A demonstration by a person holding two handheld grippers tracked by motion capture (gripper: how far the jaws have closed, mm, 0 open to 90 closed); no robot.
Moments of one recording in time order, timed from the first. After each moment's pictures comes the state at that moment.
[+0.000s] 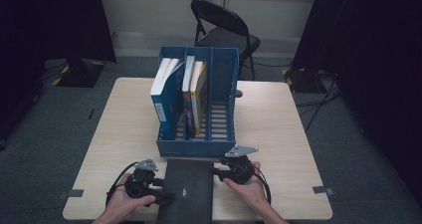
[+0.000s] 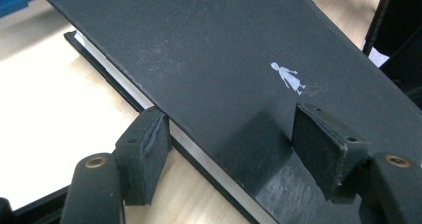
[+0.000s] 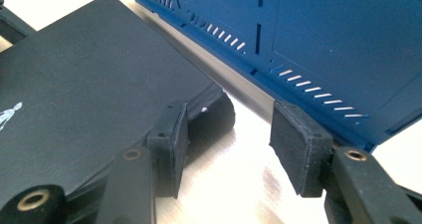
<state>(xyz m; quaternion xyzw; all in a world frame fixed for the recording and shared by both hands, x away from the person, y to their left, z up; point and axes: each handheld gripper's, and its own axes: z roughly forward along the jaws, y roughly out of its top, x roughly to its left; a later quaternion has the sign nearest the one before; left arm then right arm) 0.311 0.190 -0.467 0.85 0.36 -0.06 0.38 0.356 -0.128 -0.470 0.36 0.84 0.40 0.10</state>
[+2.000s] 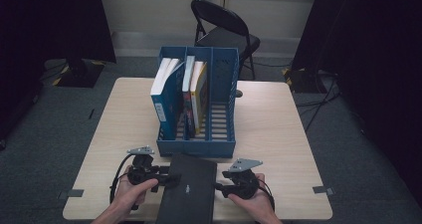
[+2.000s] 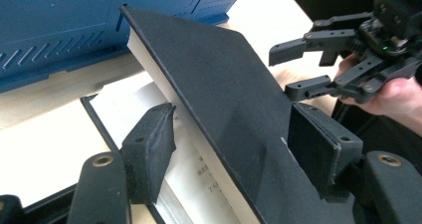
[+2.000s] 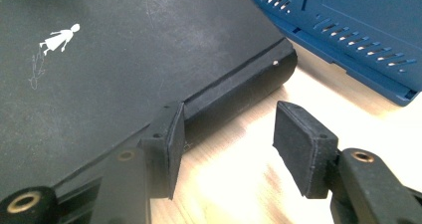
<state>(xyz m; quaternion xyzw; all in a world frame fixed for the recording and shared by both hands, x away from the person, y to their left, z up) 0.336 0.187 -0.455 0.77 0.42 -0.09 0.47 0.318 -0.138 -0.469 0.34 0.85 0.40 0.08</state>
